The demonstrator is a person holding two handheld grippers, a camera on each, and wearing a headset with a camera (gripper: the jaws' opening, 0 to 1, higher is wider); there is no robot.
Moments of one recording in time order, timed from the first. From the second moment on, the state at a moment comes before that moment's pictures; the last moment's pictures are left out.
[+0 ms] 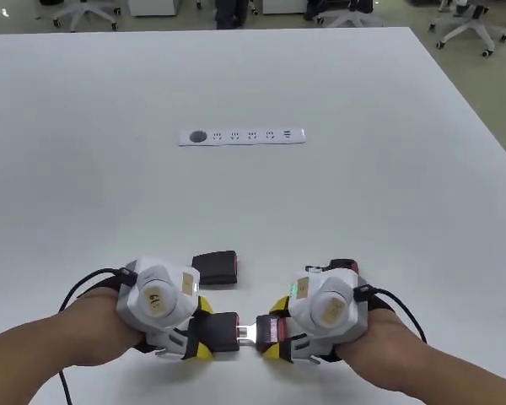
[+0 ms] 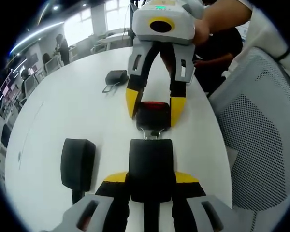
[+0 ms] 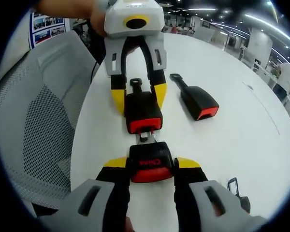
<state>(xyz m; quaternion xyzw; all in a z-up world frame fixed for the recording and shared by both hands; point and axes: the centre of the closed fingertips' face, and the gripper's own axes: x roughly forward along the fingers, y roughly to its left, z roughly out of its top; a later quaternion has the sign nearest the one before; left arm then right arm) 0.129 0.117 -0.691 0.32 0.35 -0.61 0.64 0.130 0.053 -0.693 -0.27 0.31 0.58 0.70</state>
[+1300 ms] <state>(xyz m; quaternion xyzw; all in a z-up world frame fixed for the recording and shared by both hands) 0.128 0.118 -0.689 0.32 0.33 -0.62 0.64 0.129 0.072 -0.695 -0.28 0.31 0.58 0.70</state>
